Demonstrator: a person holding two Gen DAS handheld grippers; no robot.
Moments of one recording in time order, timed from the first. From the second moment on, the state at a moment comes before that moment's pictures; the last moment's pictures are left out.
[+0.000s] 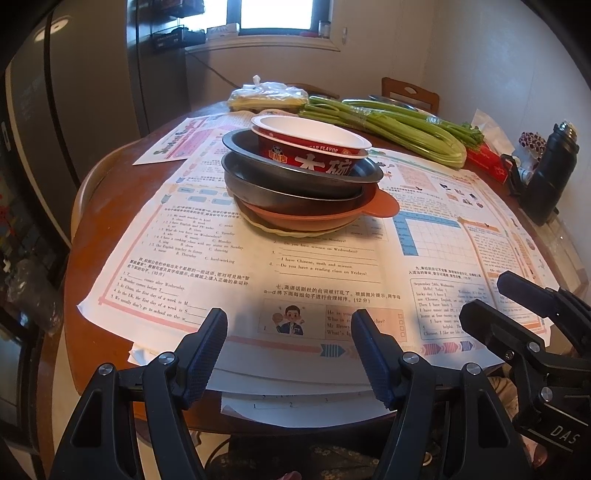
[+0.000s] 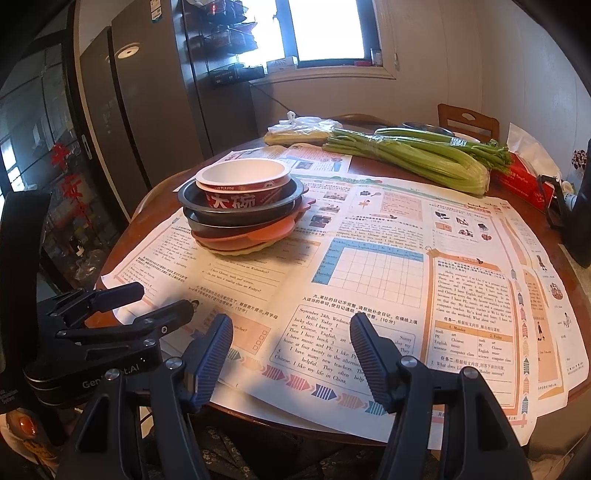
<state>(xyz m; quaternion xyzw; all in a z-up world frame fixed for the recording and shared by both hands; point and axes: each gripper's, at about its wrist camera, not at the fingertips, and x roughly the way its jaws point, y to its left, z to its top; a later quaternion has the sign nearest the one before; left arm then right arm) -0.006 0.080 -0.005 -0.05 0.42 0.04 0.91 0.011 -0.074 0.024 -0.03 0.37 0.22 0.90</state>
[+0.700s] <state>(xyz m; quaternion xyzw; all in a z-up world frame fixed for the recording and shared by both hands) -0.006 0.078 -0.007 -0.05 0.42 0.03 0.91 0.009 -0.077 0.026 -0.03 0.36 0.22 0.91</state>
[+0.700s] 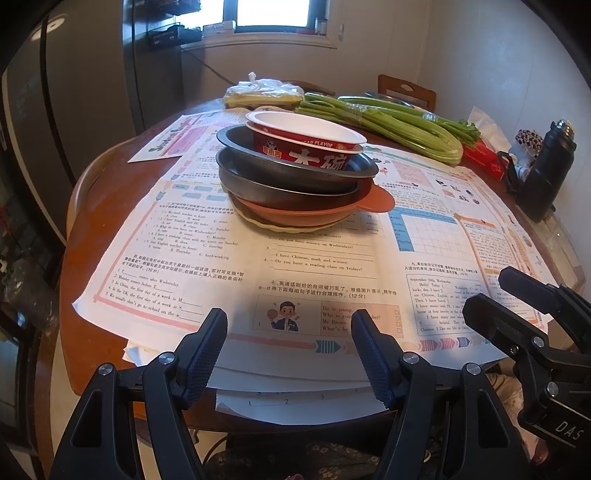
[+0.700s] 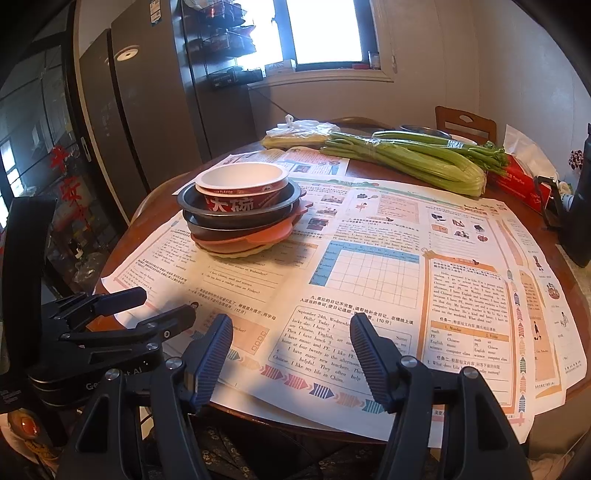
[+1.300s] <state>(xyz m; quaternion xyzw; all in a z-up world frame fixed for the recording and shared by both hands) -0.005 0.076 -0.009 -0.05 0.43 0.03 0.90 0.010 -0.078 0.025 -0.03 0.37 0.22 0.90</state>
